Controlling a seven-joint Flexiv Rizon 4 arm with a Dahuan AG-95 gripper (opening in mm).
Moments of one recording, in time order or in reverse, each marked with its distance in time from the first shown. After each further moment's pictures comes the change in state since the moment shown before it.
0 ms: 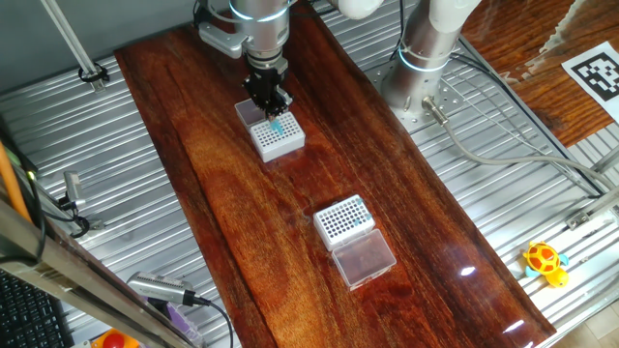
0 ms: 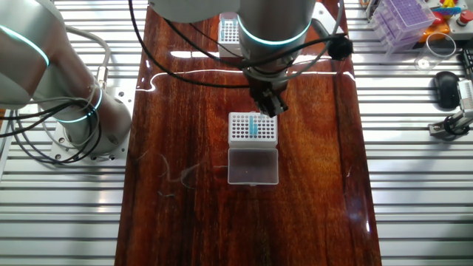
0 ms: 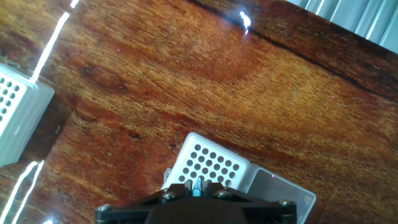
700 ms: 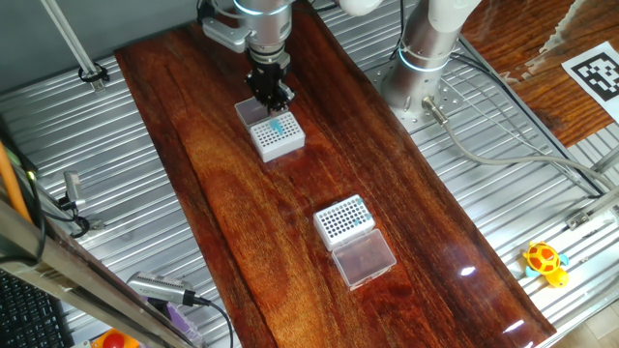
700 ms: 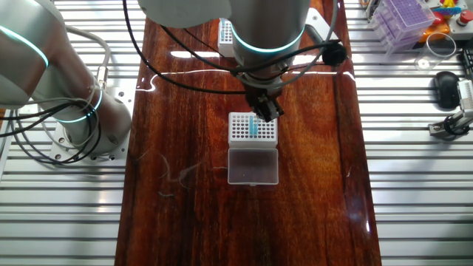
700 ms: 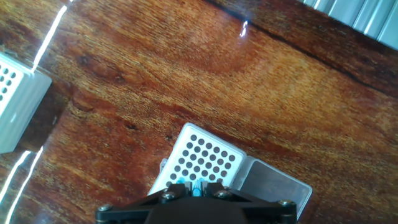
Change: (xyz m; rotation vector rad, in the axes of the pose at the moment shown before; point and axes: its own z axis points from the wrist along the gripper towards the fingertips) arm 0.013 -0.003 0.004 -0.002 -0.013 -0.001
